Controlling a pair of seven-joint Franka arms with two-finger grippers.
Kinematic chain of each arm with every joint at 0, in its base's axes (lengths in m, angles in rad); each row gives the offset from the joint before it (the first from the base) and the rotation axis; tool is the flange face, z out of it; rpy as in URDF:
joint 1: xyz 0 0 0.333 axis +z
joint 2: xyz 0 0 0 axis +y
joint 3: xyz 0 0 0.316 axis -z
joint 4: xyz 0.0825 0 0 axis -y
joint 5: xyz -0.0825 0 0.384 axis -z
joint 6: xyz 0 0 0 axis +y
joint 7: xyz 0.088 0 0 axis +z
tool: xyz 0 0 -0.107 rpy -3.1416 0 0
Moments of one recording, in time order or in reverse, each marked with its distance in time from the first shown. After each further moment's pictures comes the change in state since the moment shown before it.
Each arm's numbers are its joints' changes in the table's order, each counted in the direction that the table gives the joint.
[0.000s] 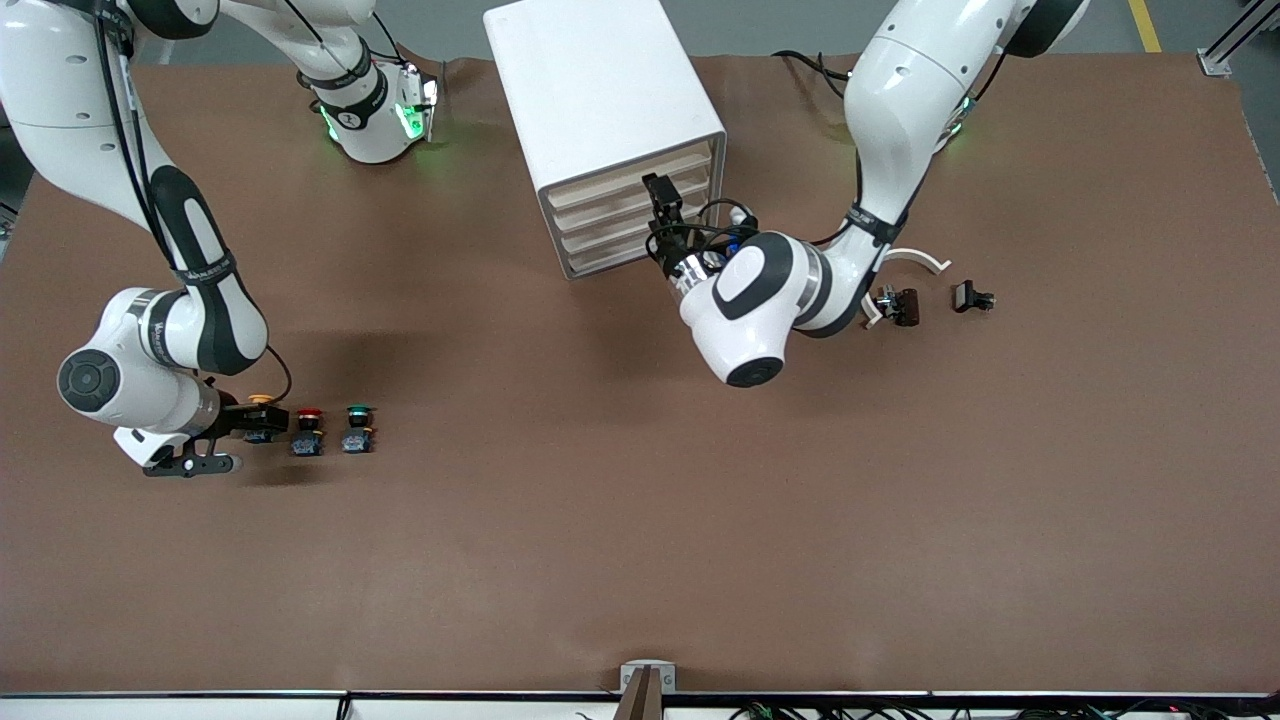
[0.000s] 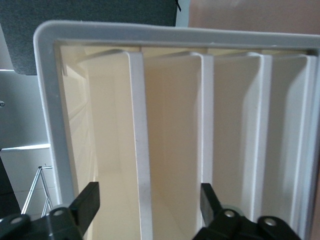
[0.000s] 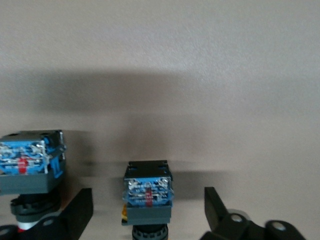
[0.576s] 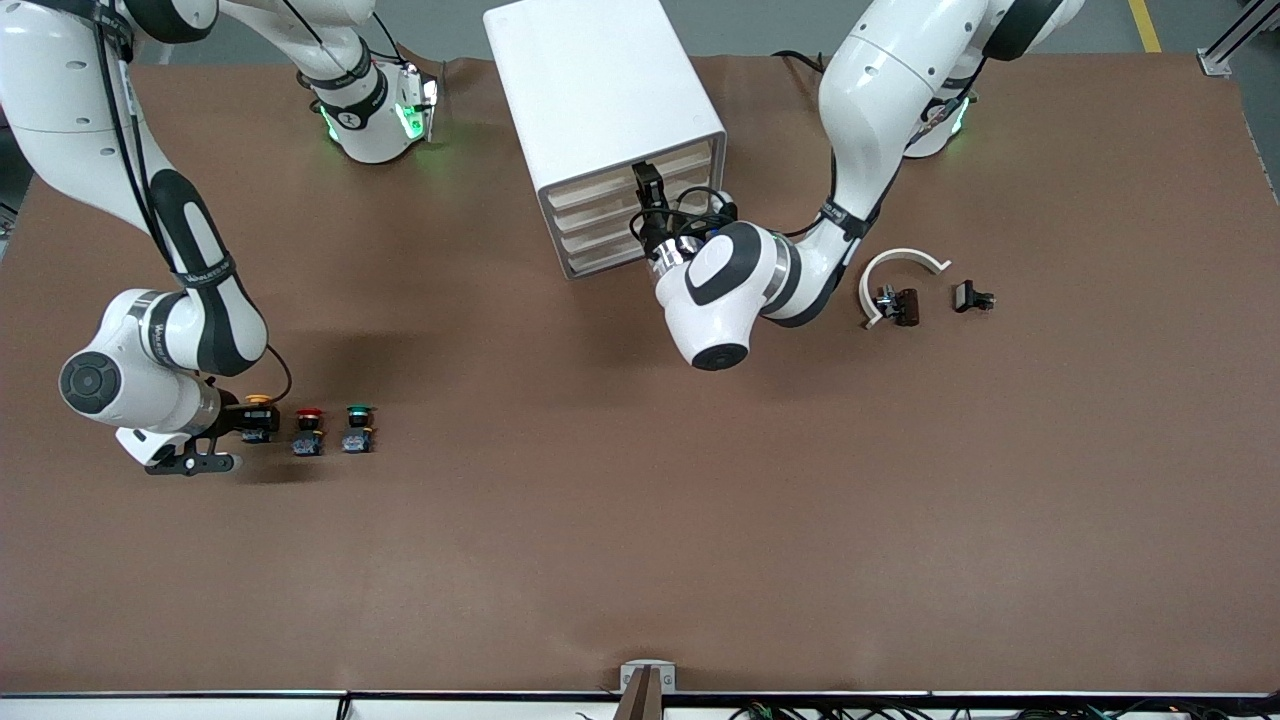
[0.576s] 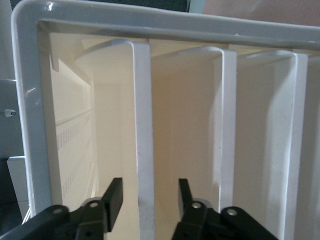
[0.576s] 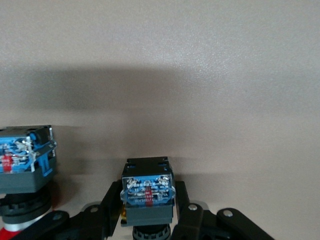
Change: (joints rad) left arm -0.044 0.020 0.001 -0.001 0.006 0.024 0.017; right arm -0.004 0.011 -0.001 0.001 0.000 0.000 0.000
